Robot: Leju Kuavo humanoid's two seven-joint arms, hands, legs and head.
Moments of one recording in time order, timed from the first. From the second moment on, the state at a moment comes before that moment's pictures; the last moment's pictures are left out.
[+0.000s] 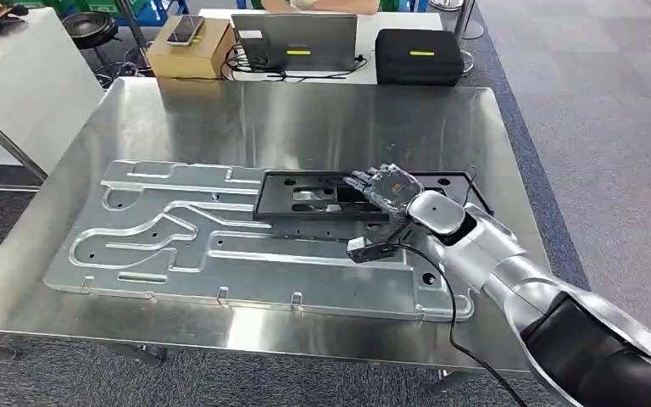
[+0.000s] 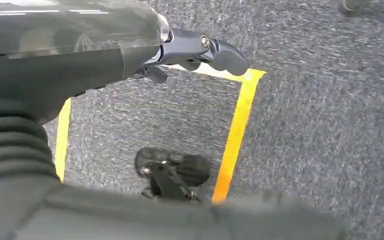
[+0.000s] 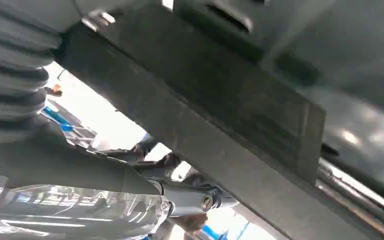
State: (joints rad) left arm -0.14 0.10 -1.23 -0.11 1.55 0.08 -0.57; right arm -0.96 -0.21 0.96 -0.66 1.19 -0.24 -0.19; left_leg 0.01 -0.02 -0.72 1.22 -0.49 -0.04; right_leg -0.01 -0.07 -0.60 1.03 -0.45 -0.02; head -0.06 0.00
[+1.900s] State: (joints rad) left arm -0.07 0.10 -1.13 -0.12 1.57 0.05 -0.59; right arm 0.13 -0.03 -0.18 -1.89 0.44 -0.47 -0.68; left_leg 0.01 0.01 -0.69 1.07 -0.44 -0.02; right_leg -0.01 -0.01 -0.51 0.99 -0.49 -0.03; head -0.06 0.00
